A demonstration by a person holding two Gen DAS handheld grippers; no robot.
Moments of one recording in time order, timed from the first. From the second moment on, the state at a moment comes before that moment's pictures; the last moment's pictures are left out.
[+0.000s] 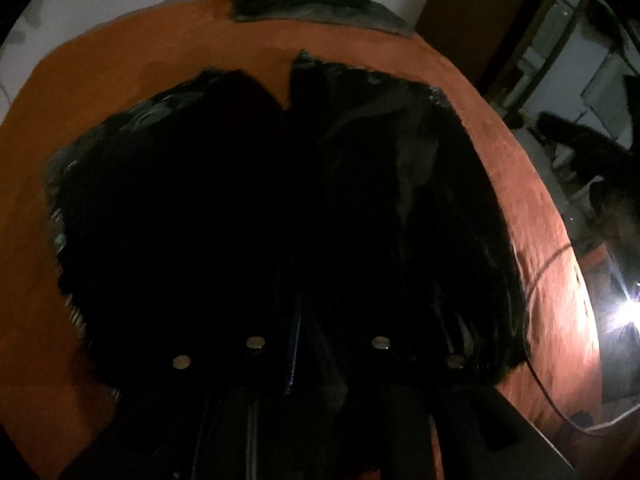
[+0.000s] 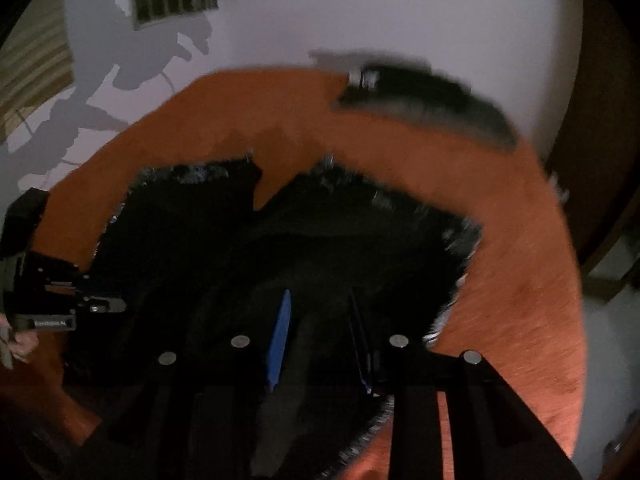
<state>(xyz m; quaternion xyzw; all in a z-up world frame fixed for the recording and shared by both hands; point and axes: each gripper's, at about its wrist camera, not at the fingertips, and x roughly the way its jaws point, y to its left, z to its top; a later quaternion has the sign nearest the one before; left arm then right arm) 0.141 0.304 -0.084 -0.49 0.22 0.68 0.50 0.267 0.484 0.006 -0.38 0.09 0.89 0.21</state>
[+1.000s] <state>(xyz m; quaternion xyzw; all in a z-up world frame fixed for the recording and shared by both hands) 0.187 0.167 -0.150 -0.57 0.15 0.67 0.45 0.287 0.369 -0.111 -0.49 0.23 0.83 0.13</state>
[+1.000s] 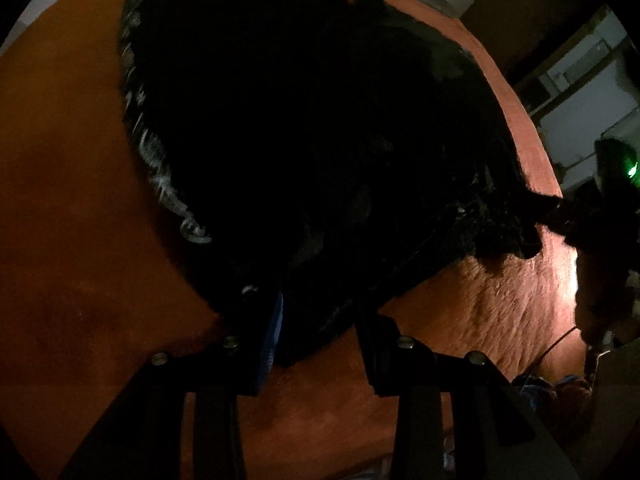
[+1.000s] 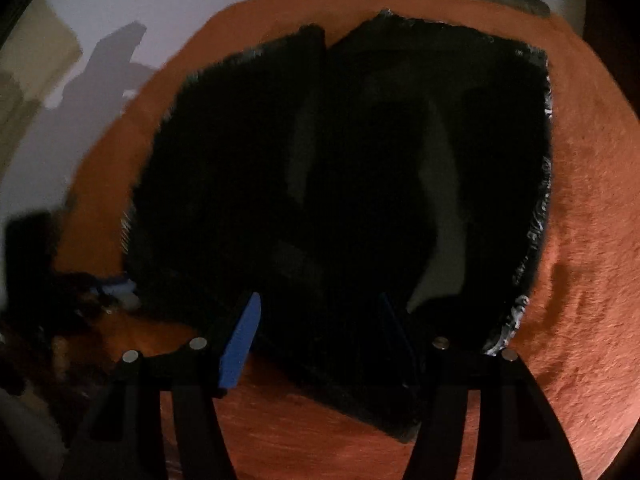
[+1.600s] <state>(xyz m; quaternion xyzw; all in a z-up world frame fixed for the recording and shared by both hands) 0.199 0.189 -0.165 -0.51 0.20 0.71 0.45 0.242 0.328 -0.125 -0.52 0.13 0.84 0.09</state>
